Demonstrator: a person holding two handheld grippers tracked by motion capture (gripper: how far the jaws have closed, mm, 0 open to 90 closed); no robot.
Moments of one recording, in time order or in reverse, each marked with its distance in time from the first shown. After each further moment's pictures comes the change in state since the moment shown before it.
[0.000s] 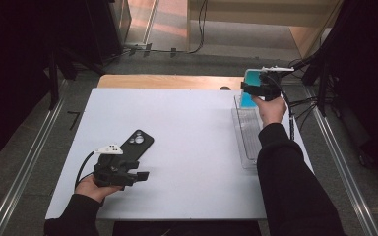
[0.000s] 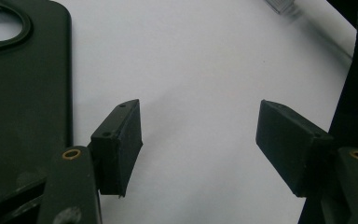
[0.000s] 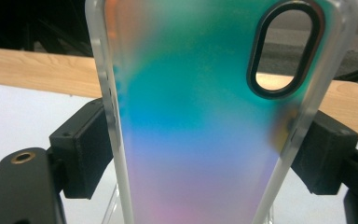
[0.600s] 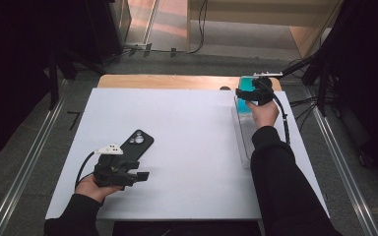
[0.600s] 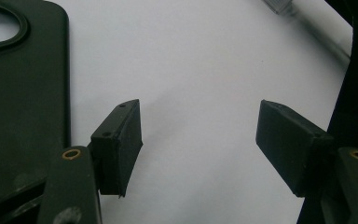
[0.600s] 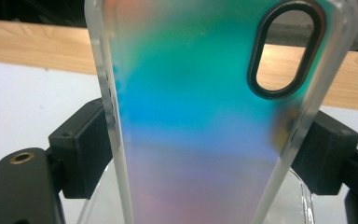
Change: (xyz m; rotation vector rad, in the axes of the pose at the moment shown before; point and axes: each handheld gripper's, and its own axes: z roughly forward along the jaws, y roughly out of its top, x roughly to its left) left arm 0.000 0.000 0.000 -0.001 -0.008 0.003; right arm 0.006 -0.018 0.029 0.073 -0.040 -0.008
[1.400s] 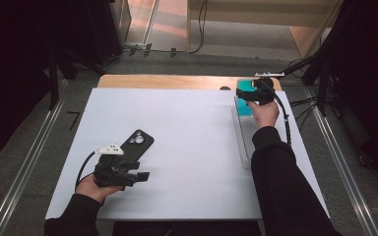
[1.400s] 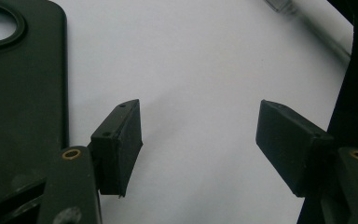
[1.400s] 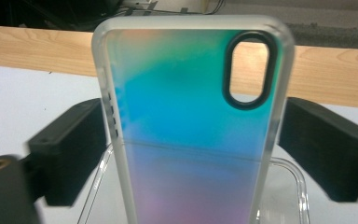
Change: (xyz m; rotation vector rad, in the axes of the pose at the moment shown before) left arm -0.001 0.000 0.001 0.006 0.003 0.001; right arm -0.004 0.000 -0.003 -0.006 0.027 0.028
